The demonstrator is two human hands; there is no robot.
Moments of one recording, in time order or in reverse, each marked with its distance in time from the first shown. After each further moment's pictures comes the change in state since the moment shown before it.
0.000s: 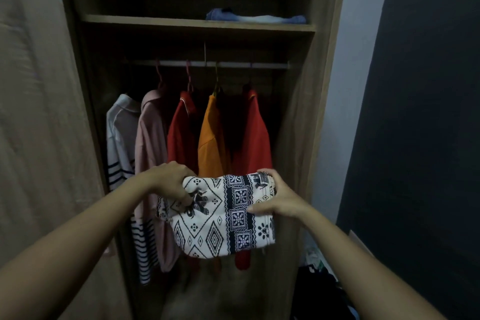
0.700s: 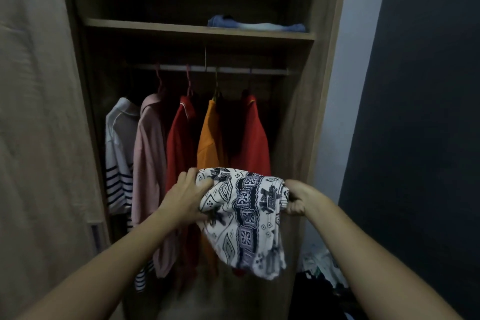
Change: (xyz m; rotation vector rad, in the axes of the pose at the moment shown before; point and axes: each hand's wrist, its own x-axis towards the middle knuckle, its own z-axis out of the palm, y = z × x) left_hand 0.009 0.032 0.062 0.140 0.402 -0.054; right_hand 0.067 0.029 -0.039 0.298 0.305 0.536
